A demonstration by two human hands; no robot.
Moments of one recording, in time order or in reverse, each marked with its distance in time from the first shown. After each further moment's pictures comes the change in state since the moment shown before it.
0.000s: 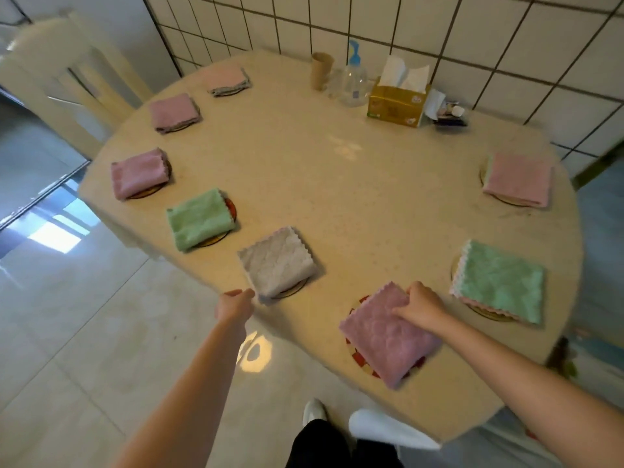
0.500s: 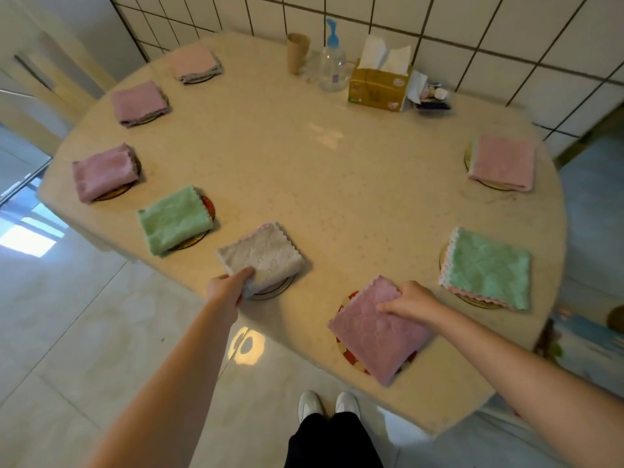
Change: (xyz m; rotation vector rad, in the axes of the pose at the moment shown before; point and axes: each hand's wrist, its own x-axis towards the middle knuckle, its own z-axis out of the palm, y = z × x) left_hand 0.022 0.031 0.031 0.016 -0.069 -0.029; right_hand 0.001 0.002 -0.006 0.064 -0.131 0.088
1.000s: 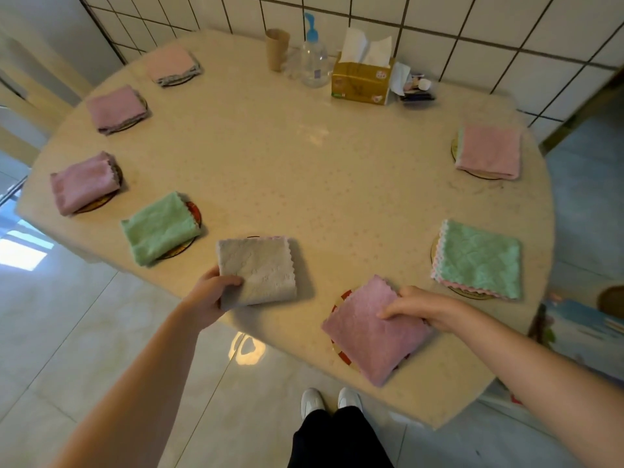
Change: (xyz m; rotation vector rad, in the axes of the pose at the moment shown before) left_hand 0.014 0.013 -0.022 -0.024 -0.452 0.032; right_hand -0.007 0.018 -0.012 0.392 -0.348 0.008
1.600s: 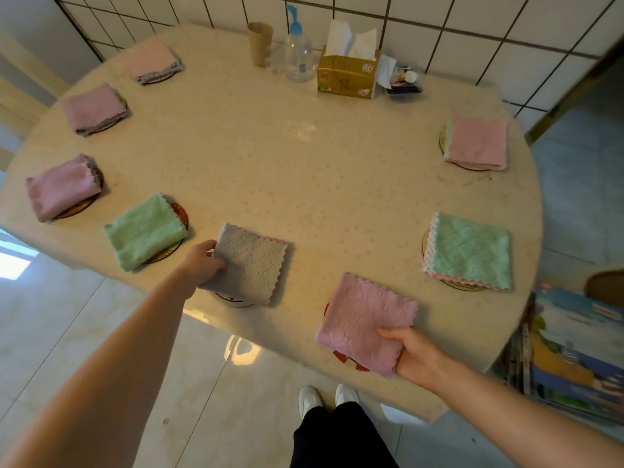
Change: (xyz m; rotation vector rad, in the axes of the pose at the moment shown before) left_hand 0.032 0.045 0.007 0.809 0.155 0.195; right_hand -0.023 0.049 0.065 1.157 -0.077 -0.027
